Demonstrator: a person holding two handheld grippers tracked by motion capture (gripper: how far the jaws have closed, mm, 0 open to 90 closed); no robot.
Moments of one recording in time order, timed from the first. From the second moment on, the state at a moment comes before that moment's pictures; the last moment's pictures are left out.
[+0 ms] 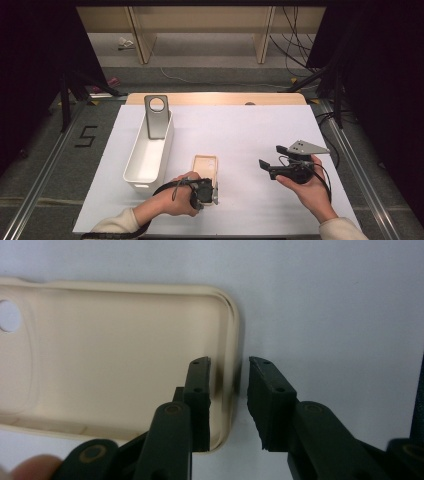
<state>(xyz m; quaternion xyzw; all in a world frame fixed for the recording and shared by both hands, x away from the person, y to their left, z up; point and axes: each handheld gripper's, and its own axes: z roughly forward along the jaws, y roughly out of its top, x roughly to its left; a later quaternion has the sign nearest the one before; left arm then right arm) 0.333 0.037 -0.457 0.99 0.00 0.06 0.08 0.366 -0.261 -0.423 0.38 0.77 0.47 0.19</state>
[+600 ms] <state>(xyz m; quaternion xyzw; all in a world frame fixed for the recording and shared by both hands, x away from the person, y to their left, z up) 0.329 0.035 -0.457 0.99 -0.02 0.08 0.07 0.366 -0.260 -0.423 0.38 0.77 0.47 0.19</state>
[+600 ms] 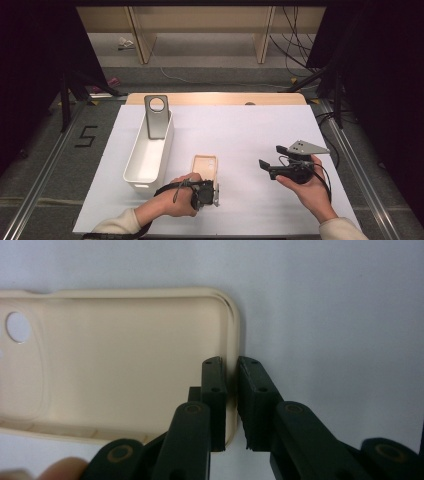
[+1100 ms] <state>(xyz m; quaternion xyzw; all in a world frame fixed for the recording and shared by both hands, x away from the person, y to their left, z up) 0.325 0.038 -0.456 0.99 -0.03 0.09 0.08 0.366 -0.260 -0.423 0.38 0.77 0.47 0.19</state>
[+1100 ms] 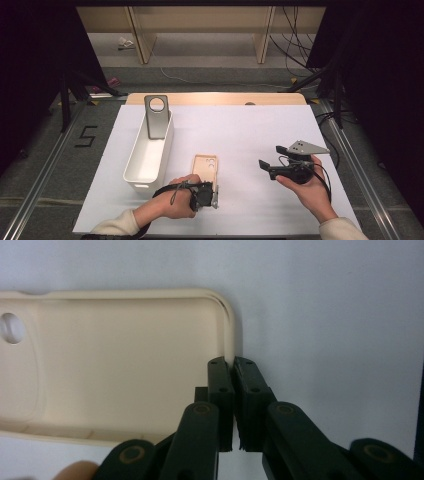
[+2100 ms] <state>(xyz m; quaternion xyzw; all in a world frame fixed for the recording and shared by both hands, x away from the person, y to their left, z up) 0.312 0.033 -0.438 0.97 0.01 0.14 0.18 0.371 -0.202 -0.428 0.37 0.78 0.49 0.10</state>
